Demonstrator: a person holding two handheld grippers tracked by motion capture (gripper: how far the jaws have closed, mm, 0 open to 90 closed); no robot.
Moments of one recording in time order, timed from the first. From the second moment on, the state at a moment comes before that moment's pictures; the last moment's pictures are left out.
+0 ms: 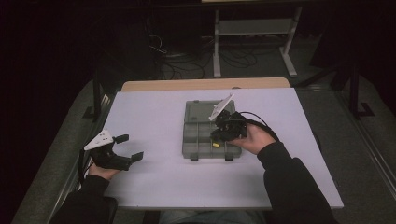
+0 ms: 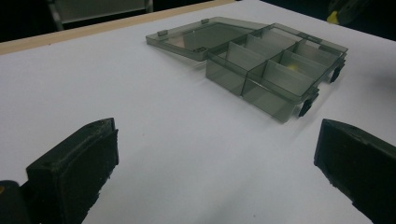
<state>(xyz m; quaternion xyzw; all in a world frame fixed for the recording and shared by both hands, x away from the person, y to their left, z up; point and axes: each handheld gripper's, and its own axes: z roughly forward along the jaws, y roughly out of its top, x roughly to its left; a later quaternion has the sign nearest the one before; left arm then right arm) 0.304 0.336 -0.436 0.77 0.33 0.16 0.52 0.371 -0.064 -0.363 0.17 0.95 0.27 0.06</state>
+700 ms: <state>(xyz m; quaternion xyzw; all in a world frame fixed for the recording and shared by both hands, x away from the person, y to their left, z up) 0.305 0.335 -0.436 0.77 0.33 0.16 0.52 0.385 -0.077 -0.402 0.21 0.94 0.26 0.03</state>
